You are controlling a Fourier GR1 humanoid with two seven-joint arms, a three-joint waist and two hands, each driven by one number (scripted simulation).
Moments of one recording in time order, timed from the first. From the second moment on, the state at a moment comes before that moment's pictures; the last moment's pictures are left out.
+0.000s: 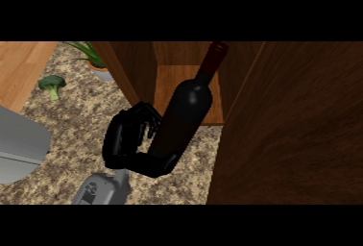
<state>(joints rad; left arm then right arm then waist) -0.21 0.00 -0.28 -1.51 0.20 0.17 -0.32 -0.60 -0.28 -0.01 -2.47 -0.11 -0.19 1.02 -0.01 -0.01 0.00</state>
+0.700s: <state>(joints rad) -0.57 0.00 -0.32 -1.45 0.23 0.49 -0.06 -0.58 -0.27 -0.01 -2.47 -0.11 -0.17 1.00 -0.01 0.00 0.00</state>
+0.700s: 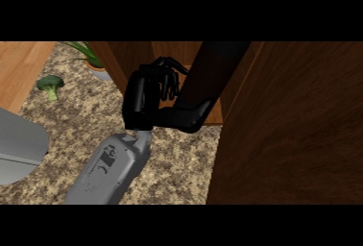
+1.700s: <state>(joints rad) -0.74 0.00 -0.30 -1.09 0.19 0.52 -0.23 -0.59 -0.28 -0.06 -2.46 -0.13 -0.14 1.01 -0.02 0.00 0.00</state>
